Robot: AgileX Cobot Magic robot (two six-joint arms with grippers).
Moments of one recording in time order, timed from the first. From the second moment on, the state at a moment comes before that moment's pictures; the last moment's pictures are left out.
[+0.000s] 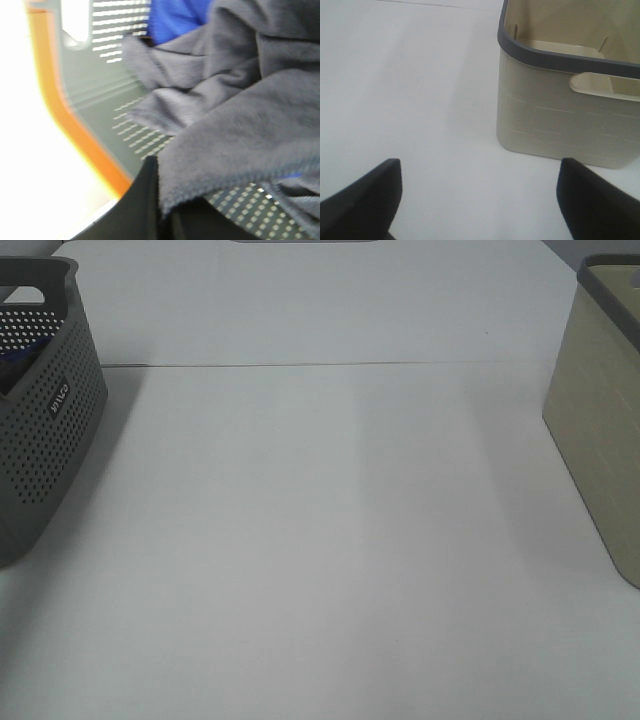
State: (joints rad) left arm 0.06 1.75 -1.43 0.53 0.67 0.86; right arm 0.12 0.00 -0.50 -0.10 1.06 0.01
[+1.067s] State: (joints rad) left arm -0.14 1.42 -1.44 0.61 0.70 0.78; right arm 0.12 0.00 -0.50 -0.10 1.06 0.01
